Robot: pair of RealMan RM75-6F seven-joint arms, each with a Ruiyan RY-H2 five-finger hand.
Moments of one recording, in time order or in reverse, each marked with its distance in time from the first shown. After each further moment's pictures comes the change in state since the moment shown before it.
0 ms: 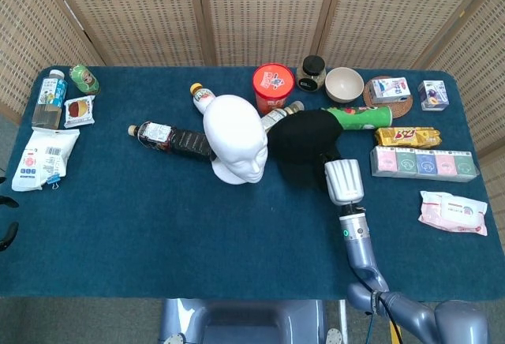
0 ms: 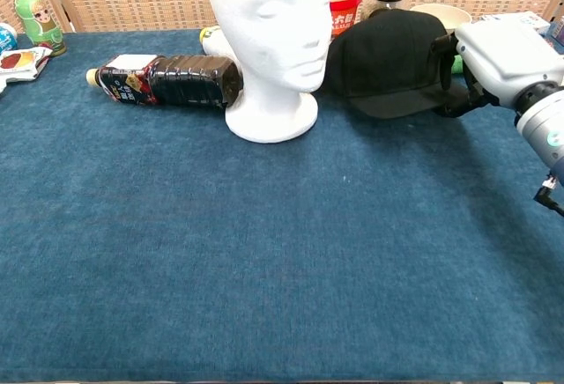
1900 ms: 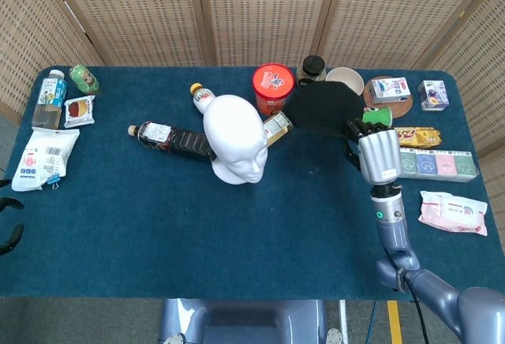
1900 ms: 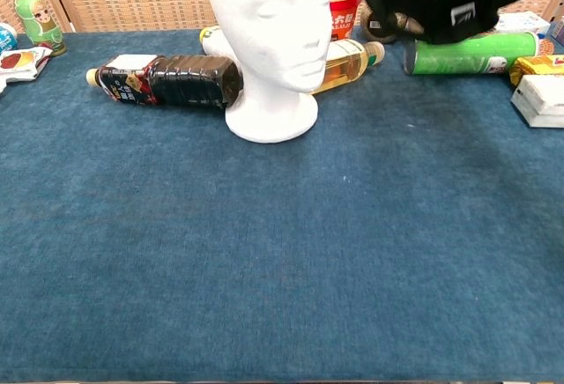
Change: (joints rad) left arm 0.000 -0.008 0.002 -0.039 -0.004 -0.011 0.046; right arm 0.079 0.168 0.038 0.085 -0.139 0.280 0.284
